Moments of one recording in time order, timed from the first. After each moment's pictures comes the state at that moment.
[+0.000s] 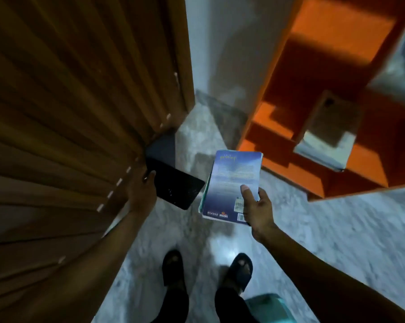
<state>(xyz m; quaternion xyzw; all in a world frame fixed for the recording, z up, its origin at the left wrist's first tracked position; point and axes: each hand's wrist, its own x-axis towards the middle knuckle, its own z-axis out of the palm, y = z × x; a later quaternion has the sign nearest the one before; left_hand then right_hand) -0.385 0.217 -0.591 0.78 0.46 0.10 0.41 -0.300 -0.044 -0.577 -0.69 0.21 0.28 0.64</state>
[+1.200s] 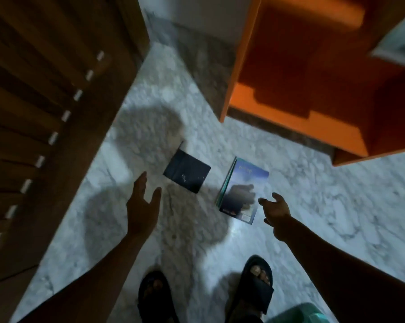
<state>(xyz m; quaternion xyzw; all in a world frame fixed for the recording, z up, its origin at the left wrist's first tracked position) -0.379 0.179 -0.934 0.78 0.38 0.00 0.49 -0.270 -0.115 -0.944 -0.75 0.37 0.31 0.44</state>
